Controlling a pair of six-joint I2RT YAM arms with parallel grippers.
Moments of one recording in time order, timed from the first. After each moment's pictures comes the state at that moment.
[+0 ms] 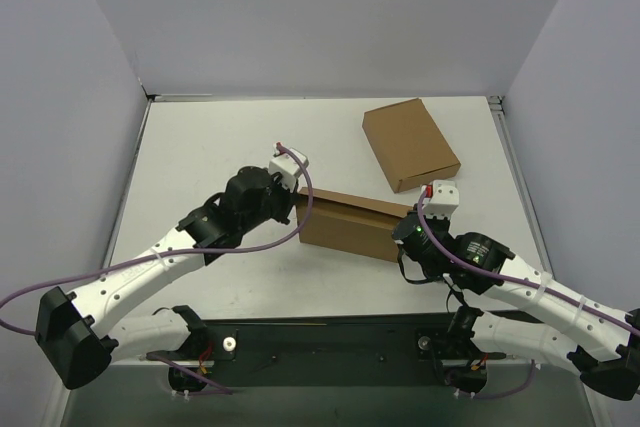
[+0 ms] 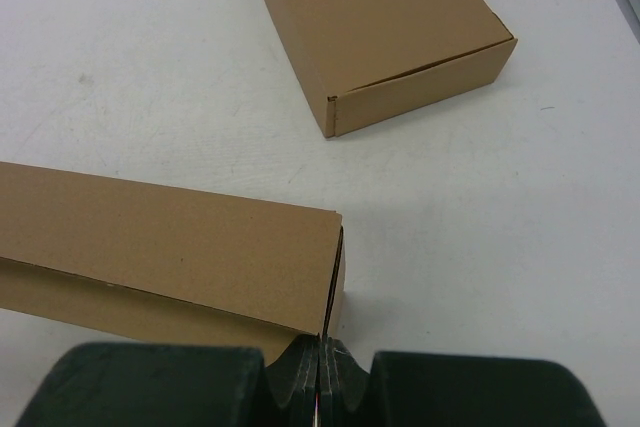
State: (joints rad) left arm -0.79 1.12 0.92 -0.24 -0.11 -0.08; right arm 1.00 0.89 0.86 -0.92 0.80 0.81
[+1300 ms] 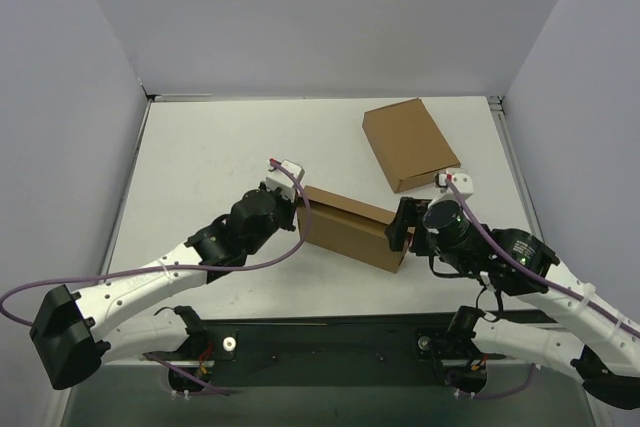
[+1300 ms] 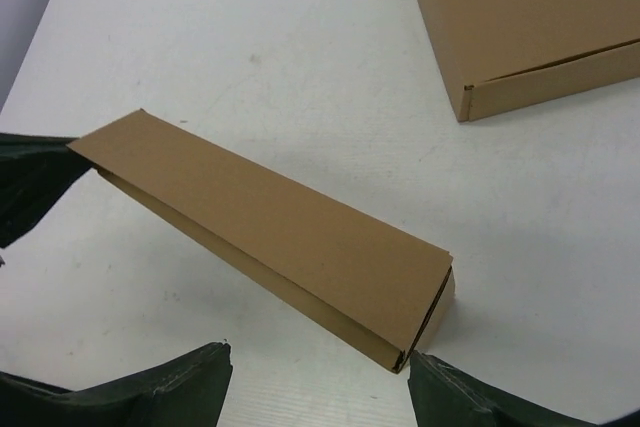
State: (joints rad) left arm -0.90 1.08 0.75 -0.01 -0.35 -0.17; right arm 0.98 0.83 1.08 -1.02 0.49 0.74
